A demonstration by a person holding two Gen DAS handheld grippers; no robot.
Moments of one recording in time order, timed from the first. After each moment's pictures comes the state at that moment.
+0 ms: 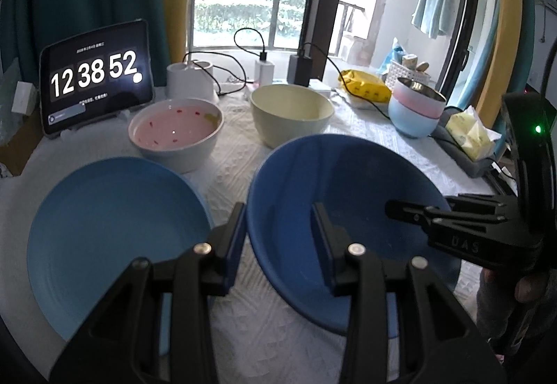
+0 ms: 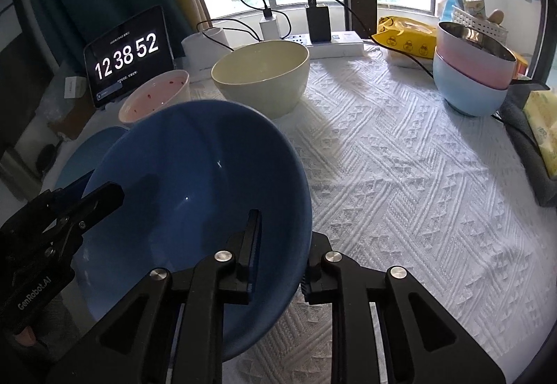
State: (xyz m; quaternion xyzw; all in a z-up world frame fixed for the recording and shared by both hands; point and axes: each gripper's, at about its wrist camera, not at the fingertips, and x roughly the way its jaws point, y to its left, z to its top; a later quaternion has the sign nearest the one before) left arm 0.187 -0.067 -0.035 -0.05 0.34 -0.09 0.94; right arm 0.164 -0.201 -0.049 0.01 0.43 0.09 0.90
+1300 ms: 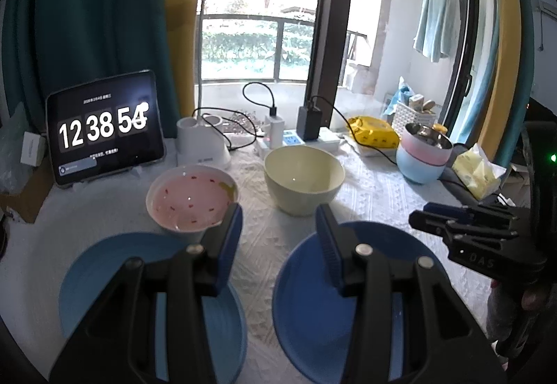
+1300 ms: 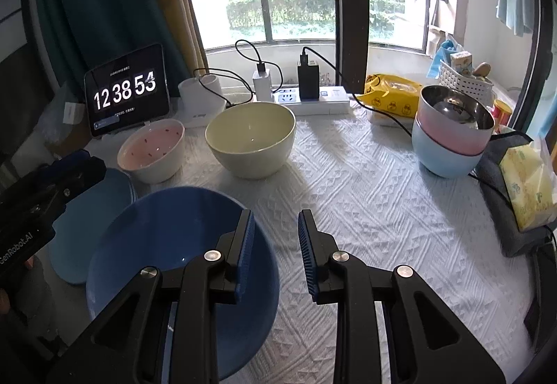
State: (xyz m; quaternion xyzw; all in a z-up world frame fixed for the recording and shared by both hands) left arm 0.217 -0.054 0.015 -0.04 0.28 -0.07 0.96; right arm 0.176 -0.205 0.000 -0.02 0.36 0.07 0.93
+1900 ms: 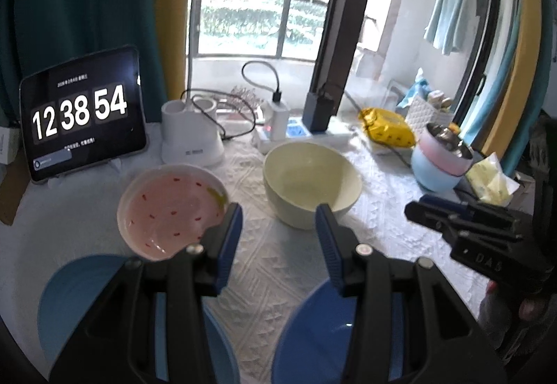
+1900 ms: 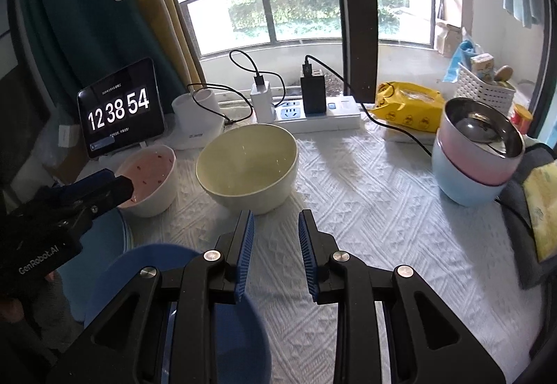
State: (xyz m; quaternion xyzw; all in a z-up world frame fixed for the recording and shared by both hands) left arm 0.287 -0.056 0.000 -0.07 0.34 -0.07 0.94; right arm 0.237 -0.211 0.002 0.00 0.37 0.09 0.92
